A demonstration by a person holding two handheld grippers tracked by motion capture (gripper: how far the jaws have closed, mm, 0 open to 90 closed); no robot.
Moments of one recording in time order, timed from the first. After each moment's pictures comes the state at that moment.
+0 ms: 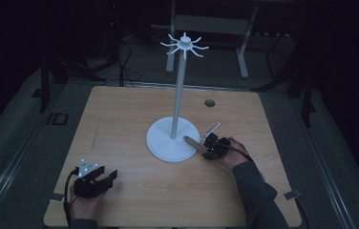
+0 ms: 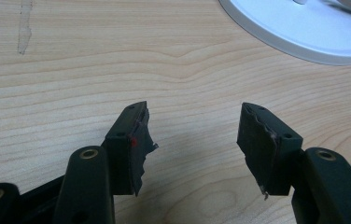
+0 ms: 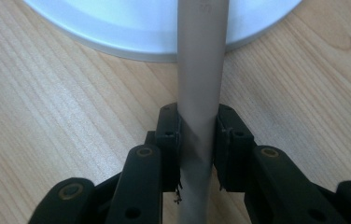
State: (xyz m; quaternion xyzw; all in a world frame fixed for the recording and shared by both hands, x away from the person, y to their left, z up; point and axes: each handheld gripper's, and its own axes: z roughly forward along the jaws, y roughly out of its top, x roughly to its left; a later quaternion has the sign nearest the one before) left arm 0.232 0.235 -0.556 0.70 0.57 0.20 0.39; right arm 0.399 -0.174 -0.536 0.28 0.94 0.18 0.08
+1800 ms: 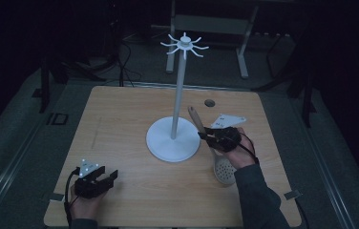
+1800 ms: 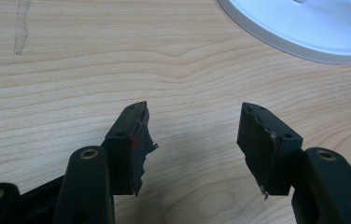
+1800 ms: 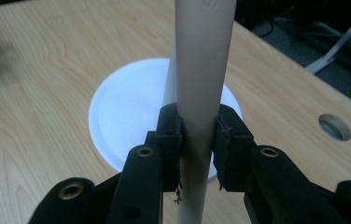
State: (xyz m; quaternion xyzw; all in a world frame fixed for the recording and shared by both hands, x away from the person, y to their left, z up) left arm 0.233 0.233 -0.556 0.70 0.57 0.20 0.38; right arm 0.359 -0.180 -0.443 0.26 0.85 0.41 0.20
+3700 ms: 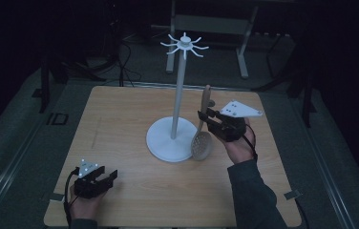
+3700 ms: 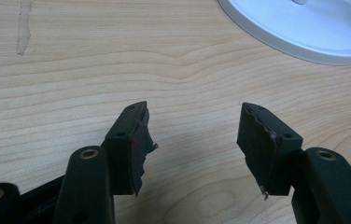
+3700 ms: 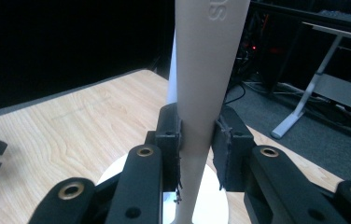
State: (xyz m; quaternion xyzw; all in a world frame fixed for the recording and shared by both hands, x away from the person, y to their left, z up) left arm 0.232 0.234 -0.556 0.70 0.57 0.21 0.39; right arm 0.347 -0.174 -0.387 0.28 0.76 0.53 0.25
